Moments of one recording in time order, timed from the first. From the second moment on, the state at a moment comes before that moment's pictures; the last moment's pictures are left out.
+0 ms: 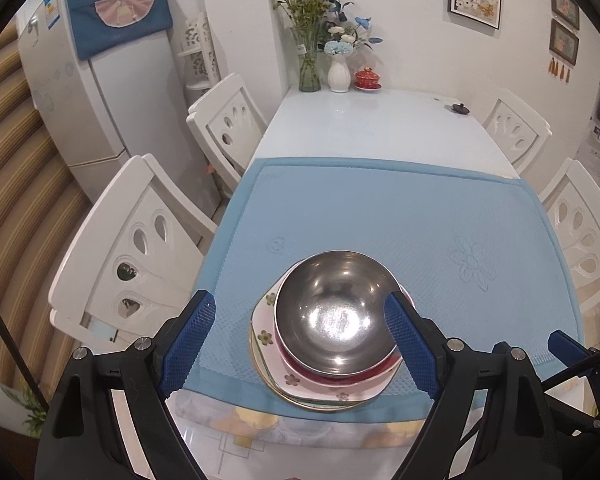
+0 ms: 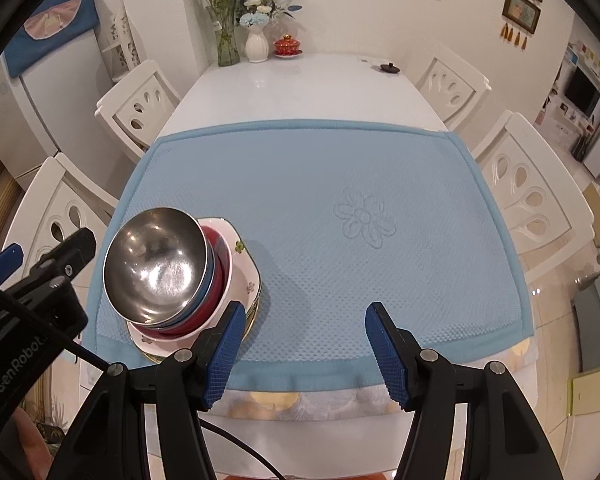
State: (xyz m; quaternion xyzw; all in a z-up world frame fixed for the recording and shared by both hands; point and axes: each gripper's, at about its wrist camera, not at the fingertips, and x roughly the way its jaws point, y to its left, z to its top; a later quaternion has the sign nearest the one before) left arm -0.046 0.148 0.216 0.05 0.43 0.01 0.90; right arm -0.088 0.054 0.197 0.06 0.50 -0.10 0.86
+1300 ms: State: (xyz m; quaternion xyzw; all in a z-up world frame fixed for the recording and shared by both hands) left arm -0.024 0.142 0.206 0.03 0.46 0.04 0.89; right arm -0.058 0.042 0.189 0.04 0.52 -0.07 0.85
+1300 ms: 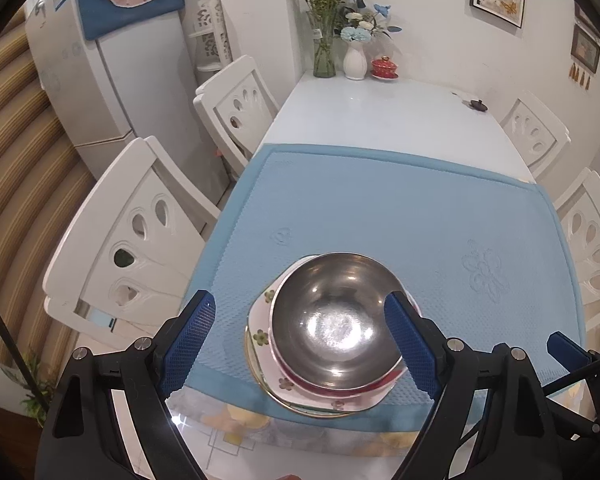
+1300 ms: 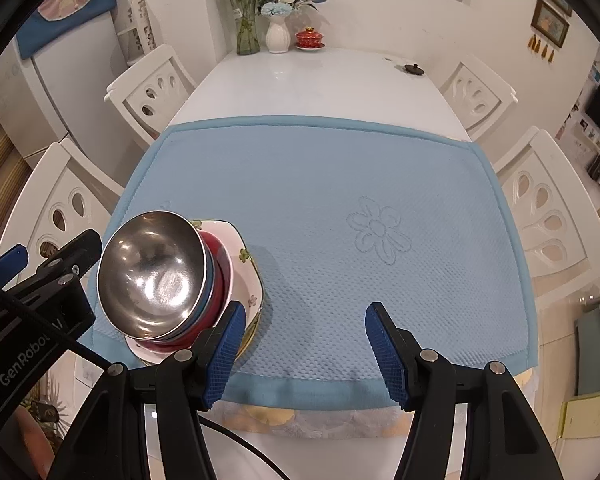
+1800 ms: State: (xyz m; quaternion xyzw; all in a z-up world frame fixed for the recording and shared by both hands) left arm -0.030 0.114 0.208 0.05 0.44 0.02 0.90; right arm -0.069 0.018 0.189 0.06 0.52 -0.09 0.85
